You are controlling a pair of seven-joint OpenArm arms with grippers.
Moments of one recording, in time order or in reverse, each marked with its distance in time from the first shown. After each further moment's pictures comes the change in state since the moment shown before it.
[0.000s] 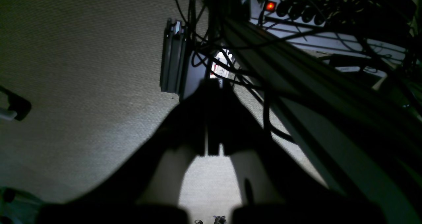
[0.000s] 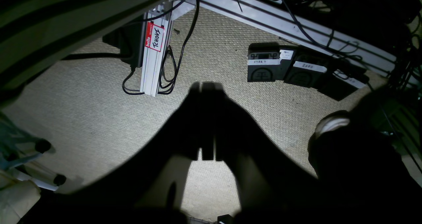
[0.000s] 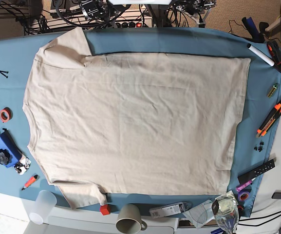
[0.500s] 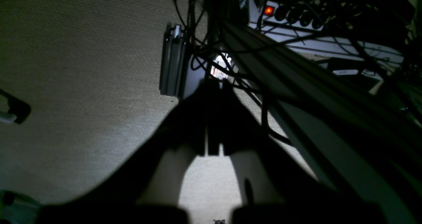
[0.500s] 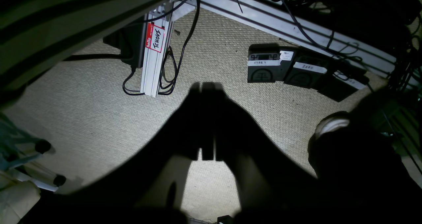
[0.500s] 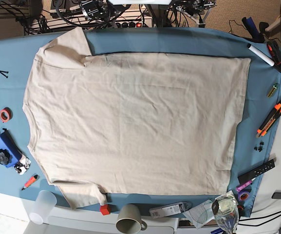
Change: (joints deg) left arm 0.0 0.1 0.0 0.1 0.0 0.0 -0.9; right arm 0.0 0.0 0.0 0.2 0.0 0.0 0.0
